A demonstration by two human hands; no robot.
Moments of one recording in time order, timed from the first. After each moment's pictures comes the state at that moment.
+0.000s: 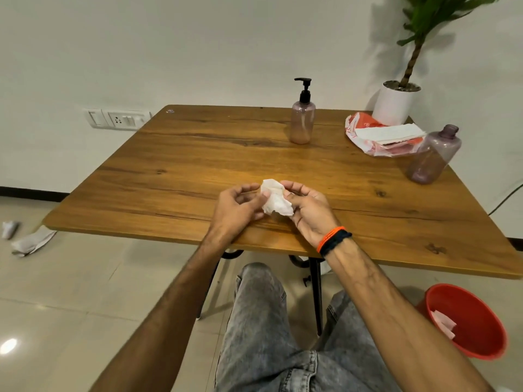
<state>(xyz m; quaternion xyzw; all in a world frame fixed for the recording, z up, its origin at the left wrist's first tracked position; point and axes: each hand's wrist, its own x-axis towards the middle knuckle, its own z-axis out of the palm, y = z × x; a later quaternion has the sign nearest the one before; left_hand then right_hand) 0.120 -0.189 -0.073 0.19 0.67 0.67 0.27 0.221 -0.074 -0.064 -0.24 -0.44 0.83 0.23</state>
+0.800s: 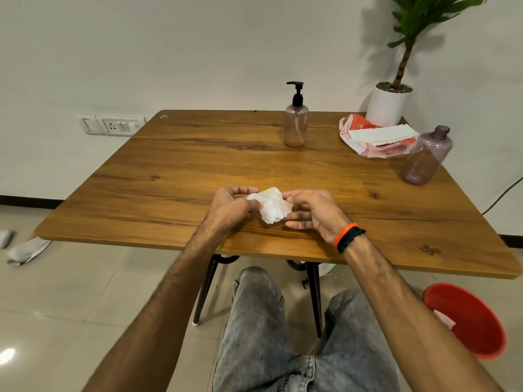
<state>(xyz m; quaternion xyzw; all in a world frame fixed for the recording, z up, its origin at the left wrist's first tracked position) 0.122 -0.183 -0.045 0.15 0.70 0.62 0.32 0.244 -0.046 -0.052 -0.29 -0.61 0.73 0.12</state>
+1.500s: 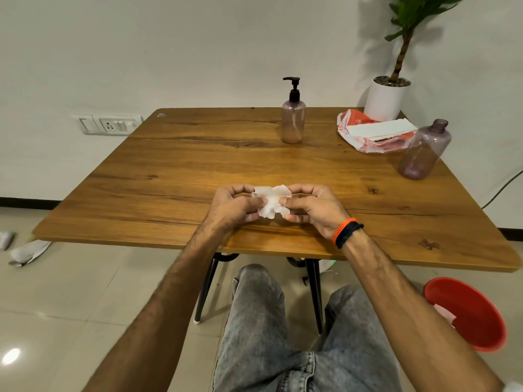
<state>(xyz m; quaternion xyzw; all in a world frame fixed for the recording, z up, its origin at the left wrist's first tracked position) 0.124 -0.180 -0.050 0.15 0.65 0.65 0.35 0.244 -0.045 -0.055 -0.26 -0.59 0.75 0.15</state>
